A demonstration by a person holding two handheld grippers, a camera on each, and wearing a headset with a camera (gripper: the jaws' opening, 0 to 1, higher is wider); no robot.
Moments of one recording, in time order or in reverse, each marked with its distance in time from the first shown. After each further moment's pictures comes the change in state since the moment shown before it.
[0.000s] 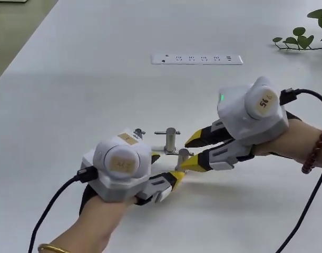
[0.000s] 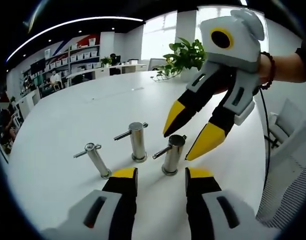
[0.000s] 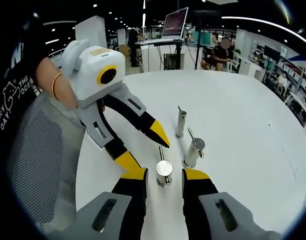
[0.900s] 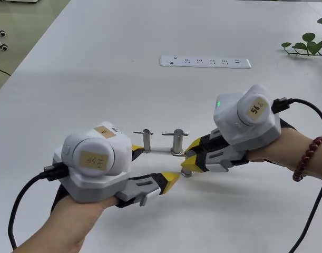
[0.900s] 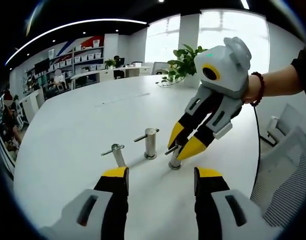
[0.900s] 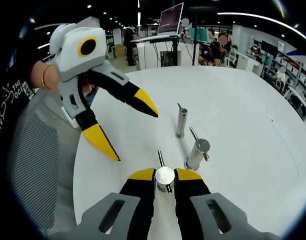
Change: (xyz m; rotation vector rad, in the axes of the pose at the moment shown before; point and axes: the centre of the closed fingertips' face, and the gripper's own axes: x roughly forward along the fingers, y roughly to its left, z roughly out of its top) left arm -0.040 0.012 0.008 -0.020 -0.017 0.017; right arm 0.015 -0.001 -0.002 0.027 0.025 -0.002
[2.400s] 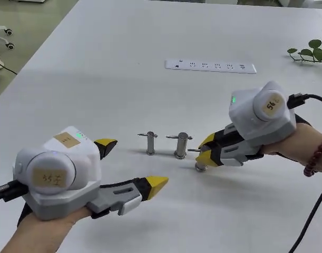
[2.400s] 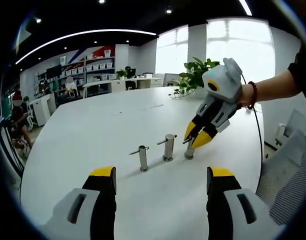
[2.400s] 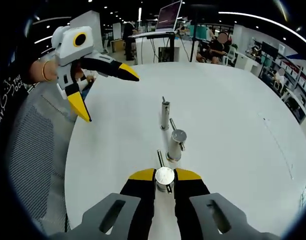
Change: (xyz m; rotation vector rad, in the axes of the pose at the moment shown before) left arm -0.037 0.026 0.005 -0.016 -0.106 0.095; right arm -0.014 -0.026 -0.011 -0.028 0.042 -0.037
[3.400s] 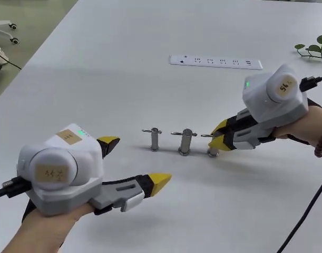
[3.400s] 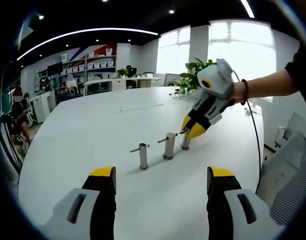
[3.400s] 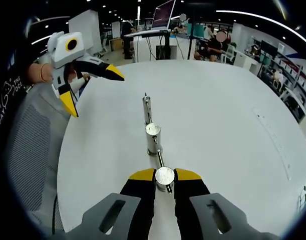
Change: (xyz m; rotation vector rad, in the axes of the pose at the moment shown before) left arm 0.002 0.002 -0.004 -0.023 0.001 -0.006; right arm -0.004 -0.030 -0.007 0.001 0.012 -0.003
